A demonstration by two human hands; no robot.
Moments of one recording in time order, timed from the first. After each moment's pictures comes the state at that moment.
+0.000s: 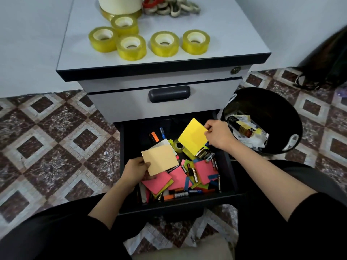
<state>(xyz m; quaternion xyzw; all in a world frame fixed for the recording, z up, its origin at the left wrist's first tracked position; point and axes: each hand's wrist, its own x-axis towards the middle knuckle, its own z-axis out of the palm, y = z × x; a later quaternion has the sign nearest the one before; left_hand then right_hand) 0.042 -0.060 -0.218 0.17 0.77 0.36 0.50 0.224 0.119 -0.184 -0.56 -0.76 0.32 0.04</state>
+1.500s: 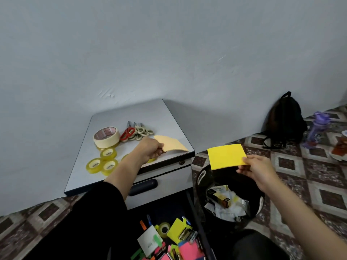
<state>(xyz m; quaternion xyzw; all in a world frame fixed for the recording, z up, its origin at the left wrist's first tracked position) 0.116 0.142 0.055 0.33 0.73 0.42 0.42 0.400 0.163 -0.008 -0.53 -0.33 0.60 0.50</state>
